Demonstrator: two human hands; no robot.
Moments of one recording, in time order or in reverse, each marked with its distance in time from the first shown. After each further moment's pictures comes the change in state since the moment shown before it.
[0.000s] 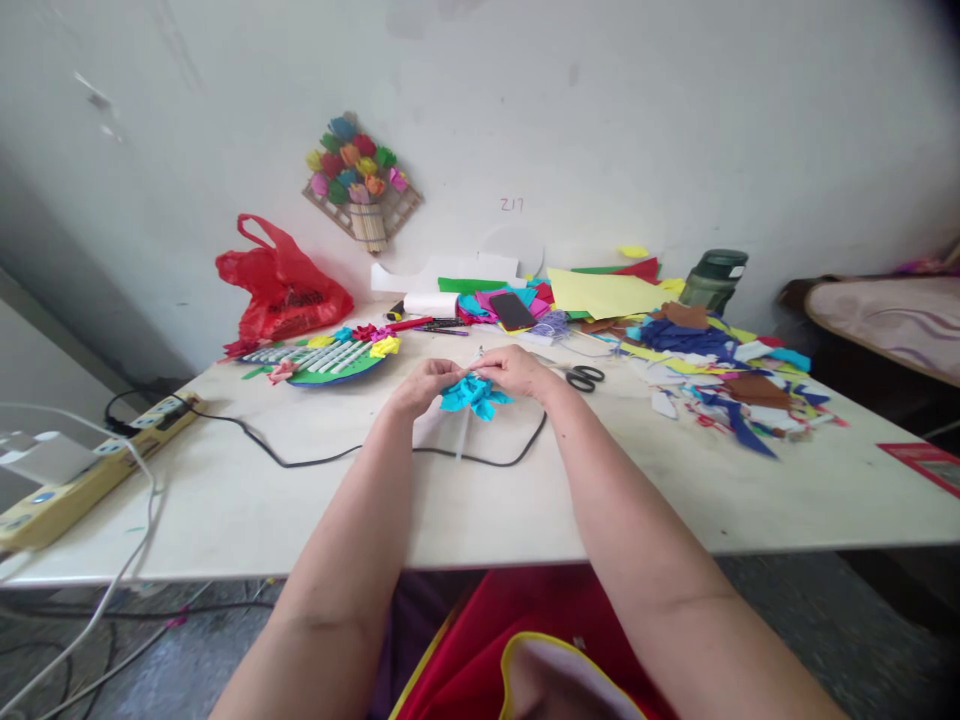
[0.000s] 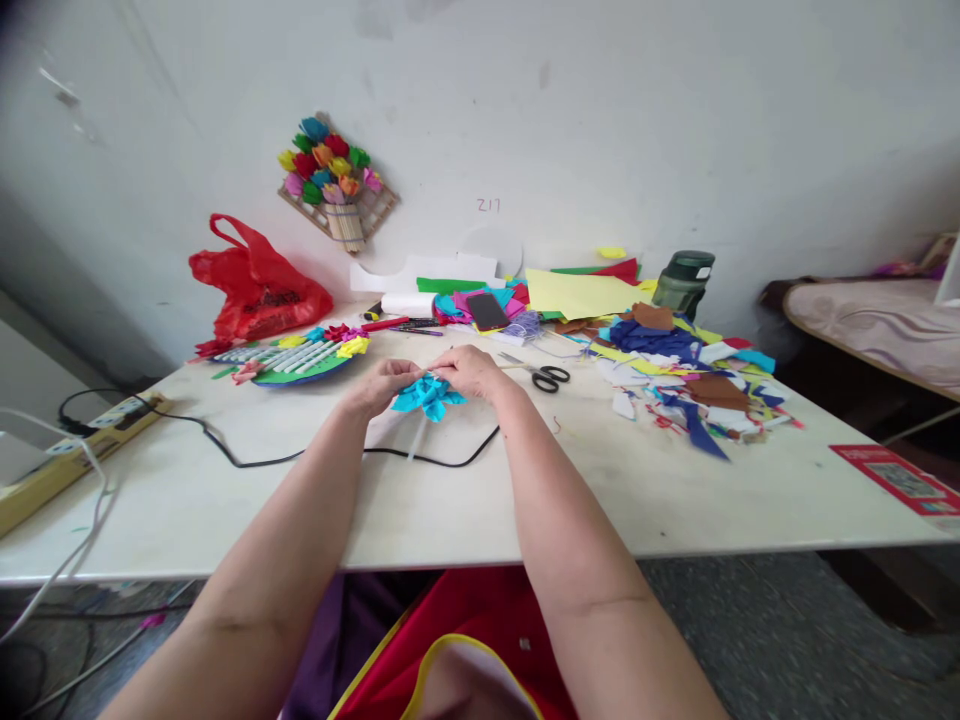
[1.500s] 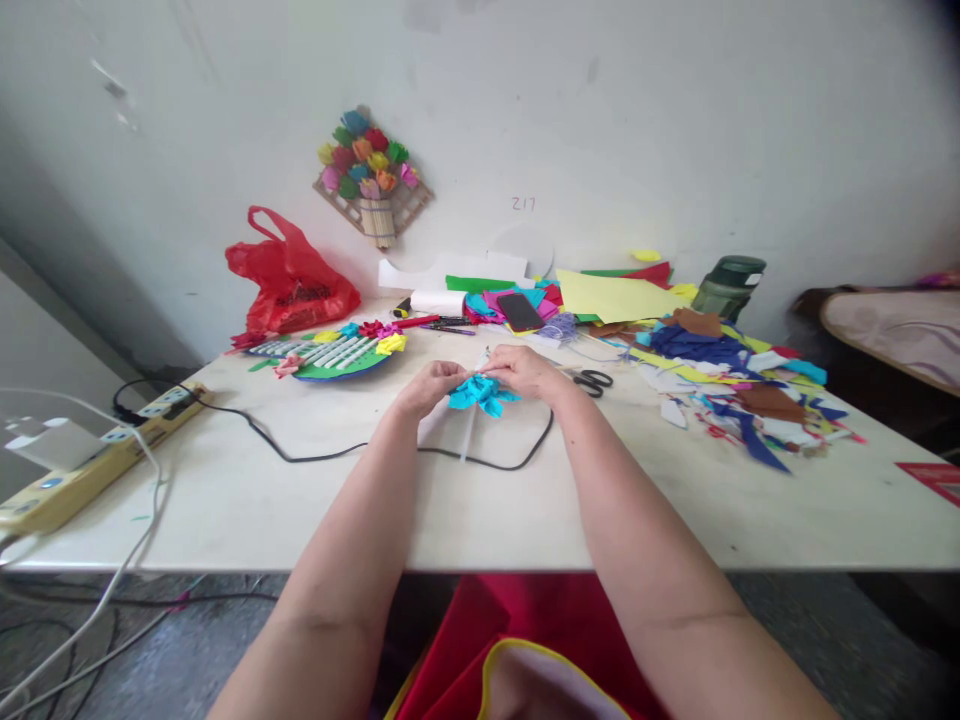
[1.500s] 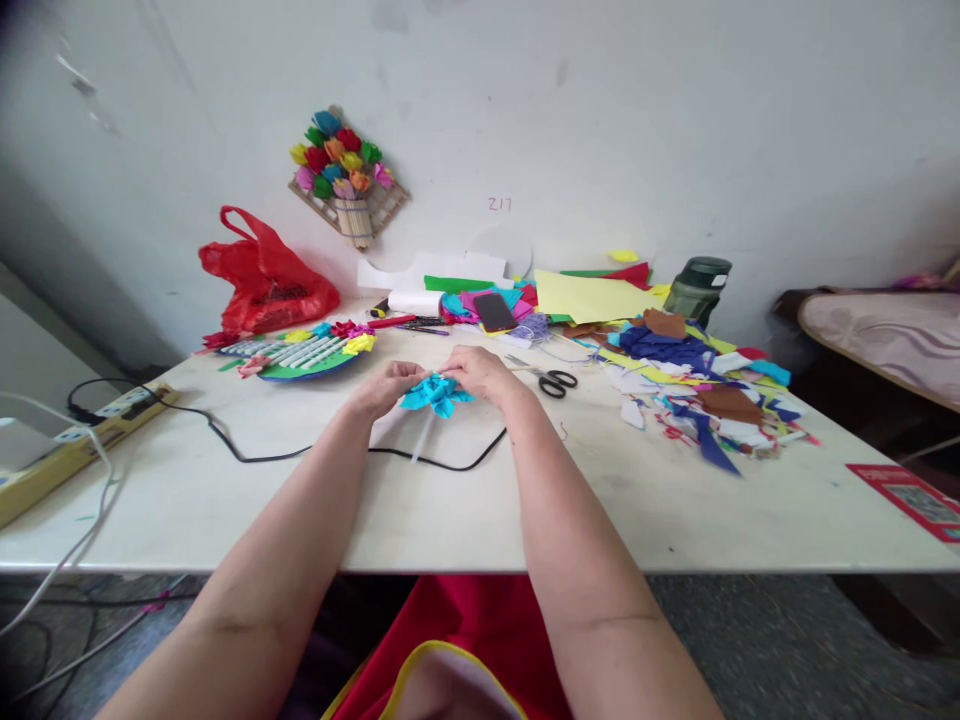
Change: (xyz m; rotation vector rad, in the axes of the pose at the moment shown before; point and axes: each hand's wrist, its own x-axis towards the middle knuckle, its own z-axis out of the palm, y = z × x) left_hand 0.000 -0.003 0.001 0.018 0.035 -0.010; right_hand 0.003 0.012 0.000 -0.028 -0.014 -0.097
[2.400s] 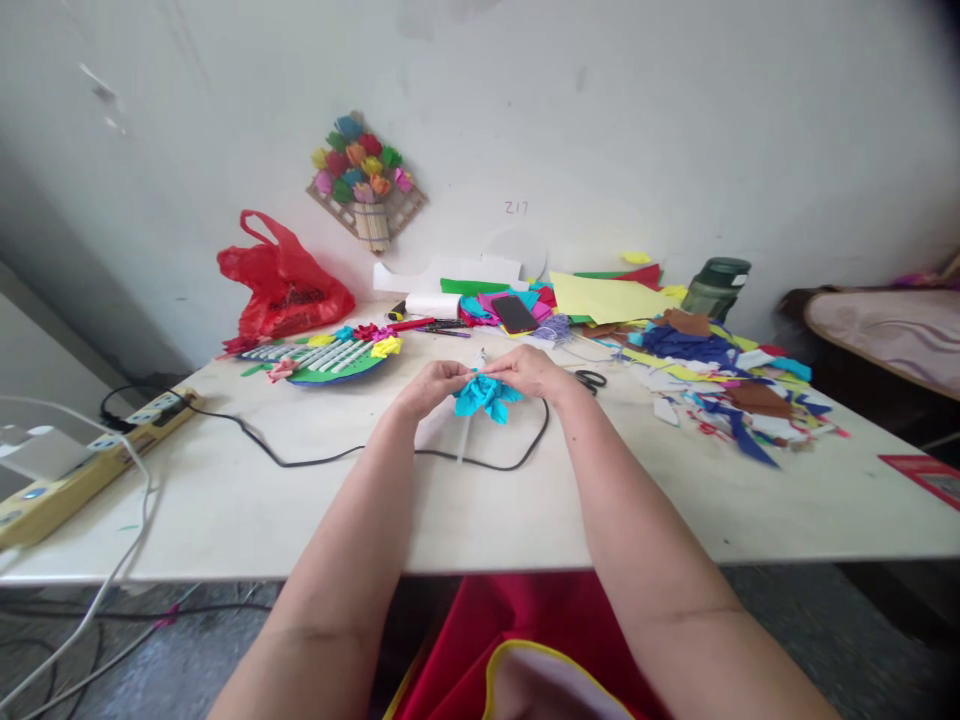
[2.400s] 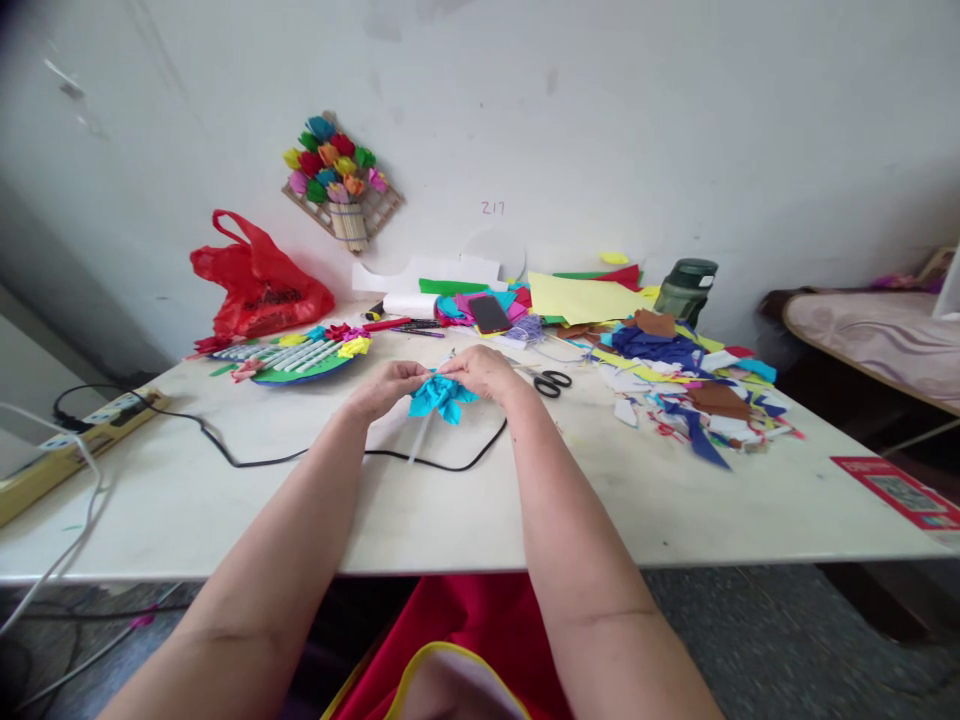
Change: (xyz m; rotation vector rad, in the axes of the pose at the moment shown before) left_hand -0.003 0.010 0.007 0.081 -0.027 0.063; right_hand -0.009 -0.009 -0.014 -0.064 -0.050 0.151
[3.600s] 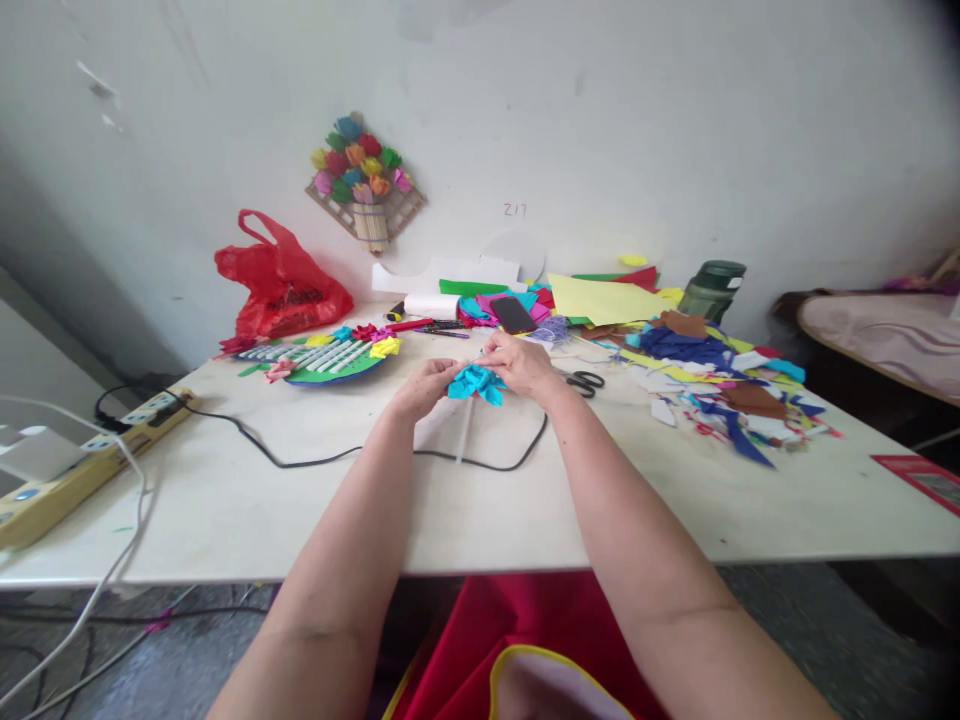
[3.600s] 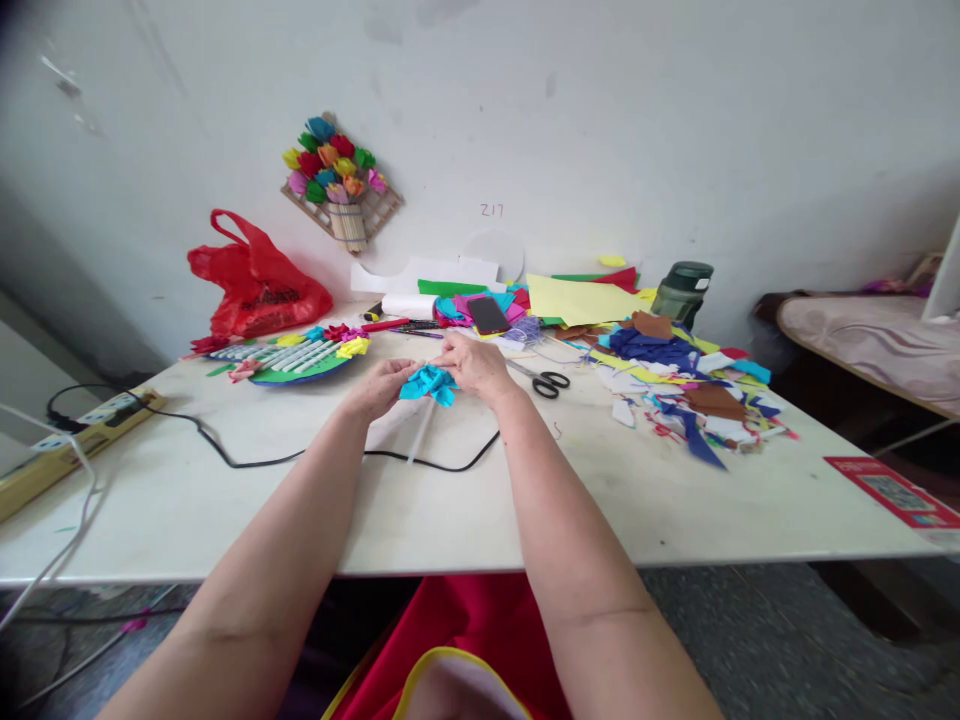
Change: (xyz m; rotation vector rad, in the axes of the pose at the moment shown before) left_hand 0.006 -0.014 -0.005 -0.184 -0.023 0.039; right_hand 0.002 -0.012 0.002 -0.206 0.200 -0.080
